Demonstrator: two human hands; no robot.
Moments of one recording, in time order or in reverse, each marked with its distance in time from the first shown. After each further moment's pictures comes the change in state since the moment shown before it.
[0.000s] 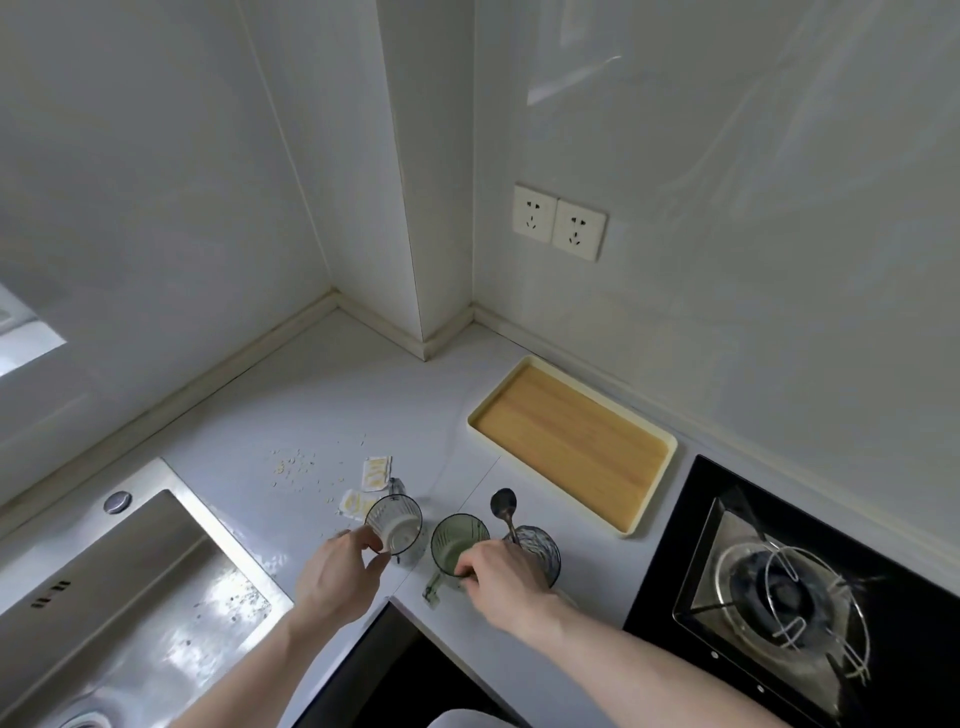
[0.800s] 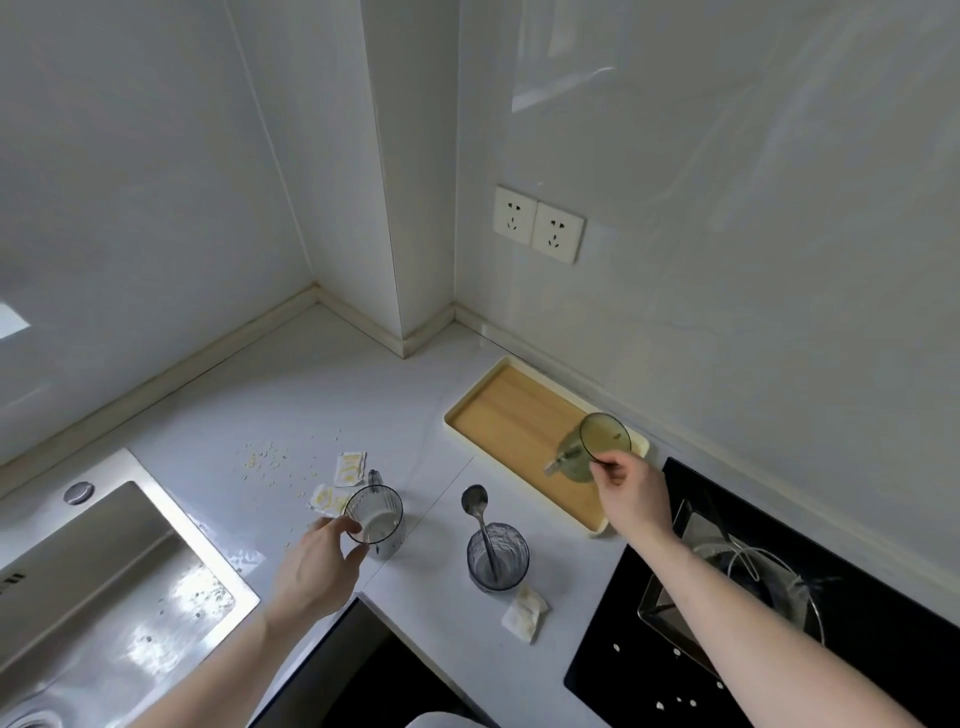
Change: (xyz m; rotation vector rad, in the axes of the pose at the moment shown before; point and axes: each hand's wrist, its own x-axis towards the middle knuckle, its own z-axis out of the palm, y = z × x) left_hand 0.004 0.012 0.014 -0.082 0.039 0.008; right_hand -0.023 0.160 -0.114 0.380 0.603 0.367
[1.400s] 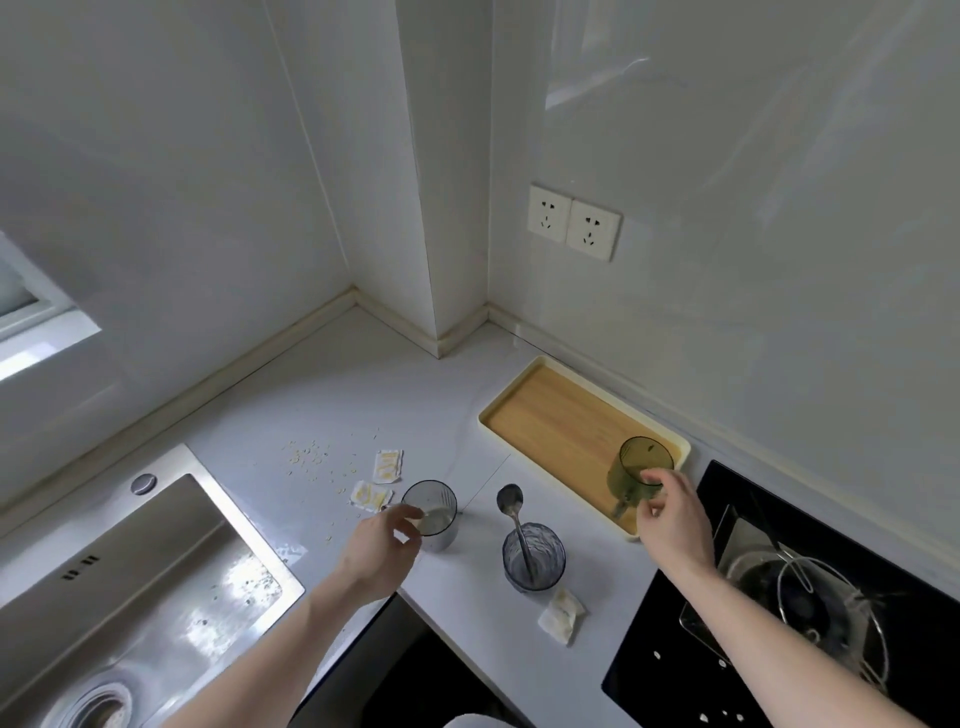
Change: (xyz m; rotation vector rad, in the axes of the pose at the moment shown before) left_hand -0.006 0.035 -0.015 -0.235 -0.141 0.041; right_hand -0.023 0.029 0.010 -0.093 -0.034 0.069
